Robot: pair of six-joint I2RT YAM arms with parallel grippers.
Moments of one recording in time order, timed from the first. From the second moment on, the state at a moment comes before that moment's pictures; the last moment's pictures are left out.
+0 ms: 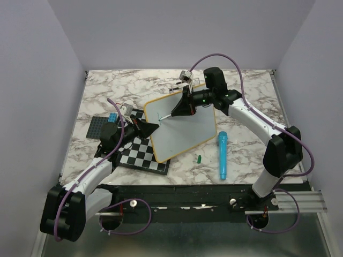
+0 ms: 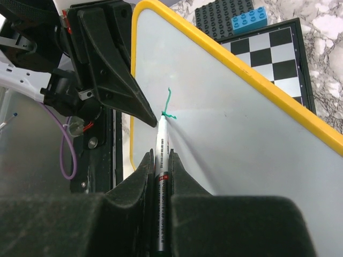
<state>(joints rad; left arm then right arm) -0.26 1.01 0.38 0.65 0.62 -0.62 0.53 1.71 1.47 -0.27 -0.98 -0.03</state>
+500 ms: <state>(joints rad) -0.26 1.01 0.38 0.65 0.62 -0.62 0.49 1.68 1.40 -0.31 -1.00 -0.08</state>
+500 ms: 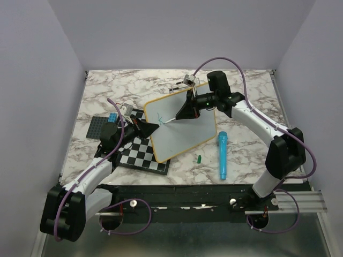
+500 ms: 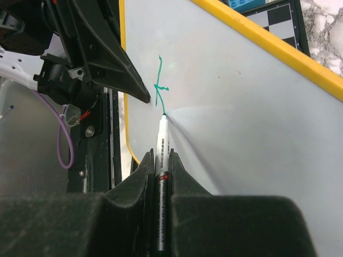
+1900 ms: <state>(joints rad) -0.26 1.01 0.38 0.65 0.63 -0.62 0.41 1.63 1.41 -0.27 -1.12 -0.10</state>
